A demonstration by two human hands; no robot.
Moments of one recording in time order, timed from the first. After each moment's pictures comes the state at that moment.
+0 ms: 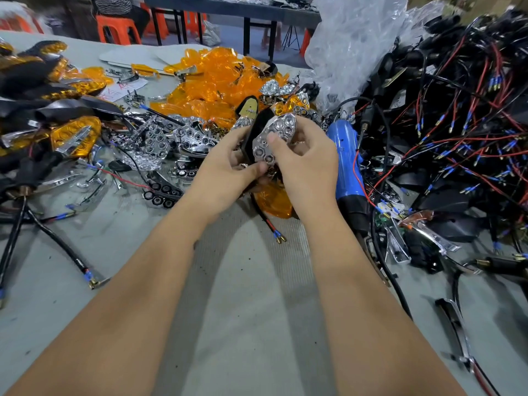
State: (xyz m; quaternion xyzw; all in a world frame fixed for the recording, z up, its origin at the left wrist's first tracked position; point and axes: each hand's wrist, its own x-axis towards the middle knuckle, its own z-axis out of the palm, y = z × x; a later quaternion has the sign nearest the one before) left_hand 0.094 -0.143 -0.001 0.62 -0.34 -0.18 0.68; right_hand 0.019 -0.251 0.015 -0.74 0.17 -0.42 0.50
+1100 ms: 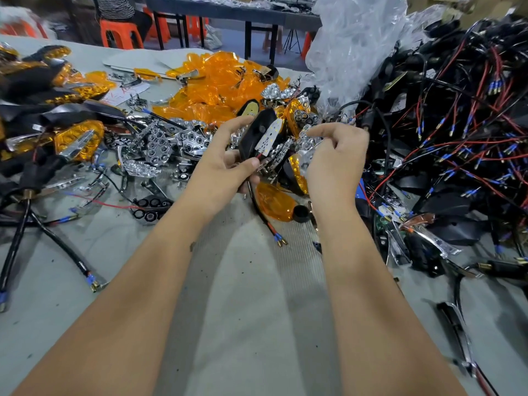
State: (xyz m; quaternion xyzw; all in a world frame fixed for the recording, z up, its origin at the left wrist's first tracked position) left_hand 0.099 -0.135 0.001 0.65 -0.36 -0.14 0.65; right_hand 0.009 -0.264 0.030 -0.68 0.29 -0.46 0.49
